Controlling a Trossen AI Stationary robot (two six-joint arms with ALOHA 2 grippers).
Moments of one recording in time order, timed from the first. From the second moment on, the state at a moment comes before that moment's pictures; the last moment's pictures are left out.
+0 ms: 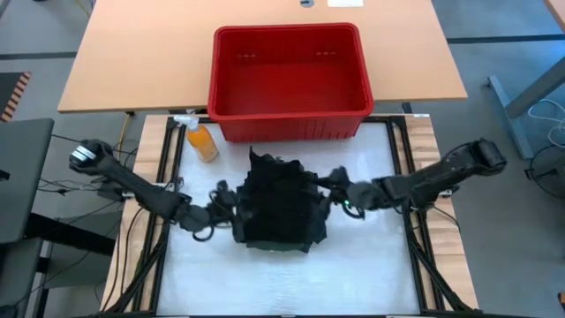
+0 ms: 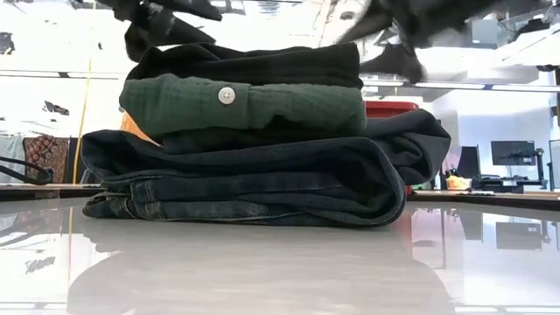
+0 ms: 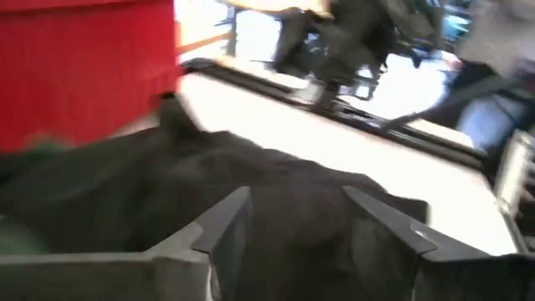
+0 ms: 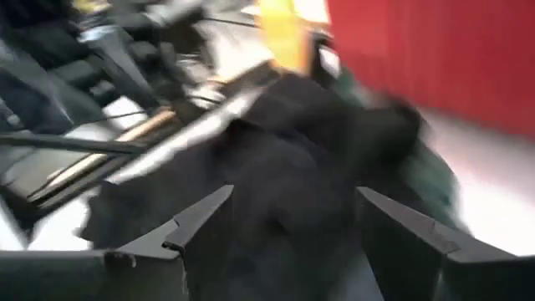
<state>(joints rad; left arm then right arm) -0.47 1.26 0.66 0.34 -0.80 -0.40 0.25 1.26 0.74 0.21 0.55 0.54</state>
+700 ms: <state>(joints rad) -0.39 1.02 0.21 0.19 -0.78 -1.43 0.43 1.23 0.30 0.16 0.86 1.52</state>
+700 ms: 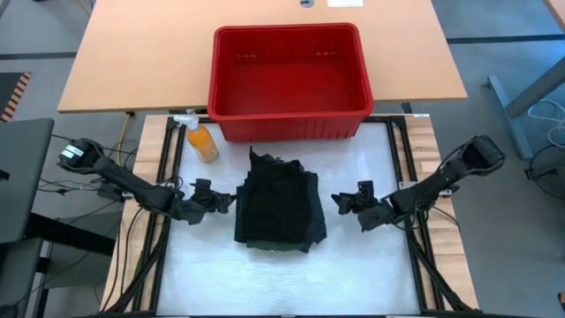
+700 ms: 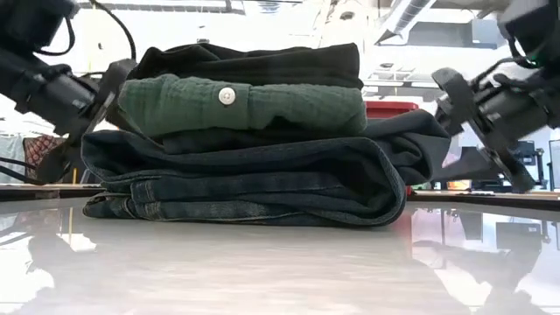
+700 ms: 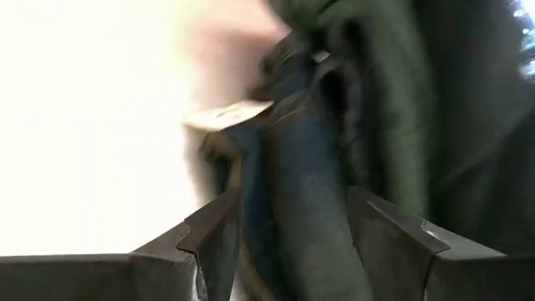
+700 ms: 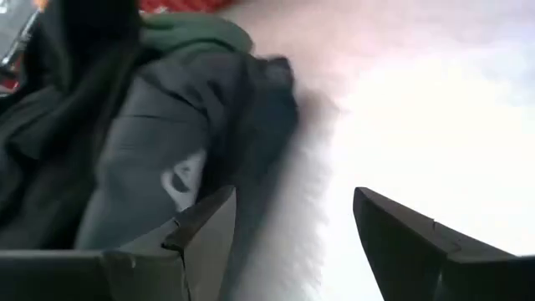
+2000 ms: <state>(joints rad) -0.29 1.49 0.34 0.46 -0.53 -1.30 0.24 1.82 0.69 0.48 0.43 1.28</state>
